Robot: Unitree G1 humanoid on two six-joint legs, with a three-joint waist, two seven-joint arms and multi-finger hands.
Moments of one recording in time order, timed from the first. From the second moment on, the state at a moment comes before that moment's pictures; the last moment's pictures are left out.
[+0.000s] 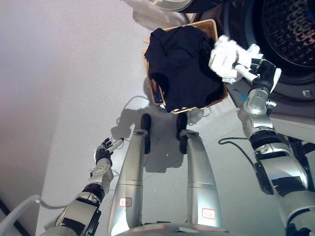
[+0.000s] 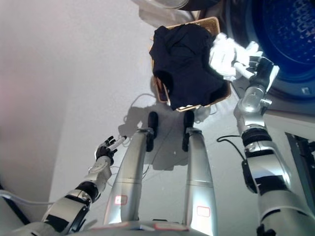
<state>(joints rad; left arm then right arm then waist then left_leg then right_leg) -0.39 0.24 -0.20 1.11 -0.63 -0.16 0.30 -0.82 -0.49 0.03 0.89 0.66 -0.29 -0.52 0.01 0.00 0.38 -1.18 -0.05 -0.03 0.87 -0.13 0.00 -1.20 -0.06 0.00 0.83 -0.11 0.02</state>
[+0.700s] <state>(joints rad) -0.33 0.24 -0.20 1.12 -0.67 -0.11 0.29 -1.27 -0.59 -0.18 1.24 1.32 -0.41 -0.56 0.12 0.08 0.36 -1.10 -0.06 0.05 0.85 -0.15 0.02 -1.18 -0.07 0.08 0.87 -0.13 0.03</state>
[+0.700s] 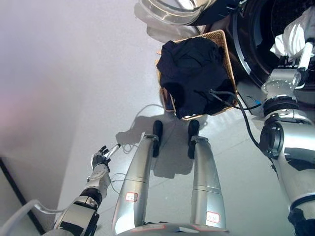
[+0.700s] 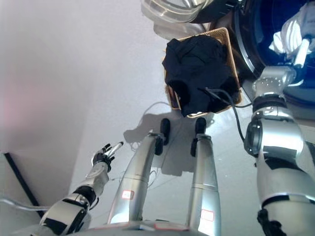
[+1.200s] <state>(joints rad) -0.28 0.16 -0.23 1.11 -0.67 -0.11 0.27 -1.28 -0.65 -0.12 1.20 1.31 -0.45 -0.56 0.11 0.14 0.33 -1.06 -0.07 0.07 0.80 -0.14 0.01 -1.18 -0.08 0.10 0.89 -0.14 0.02</state>
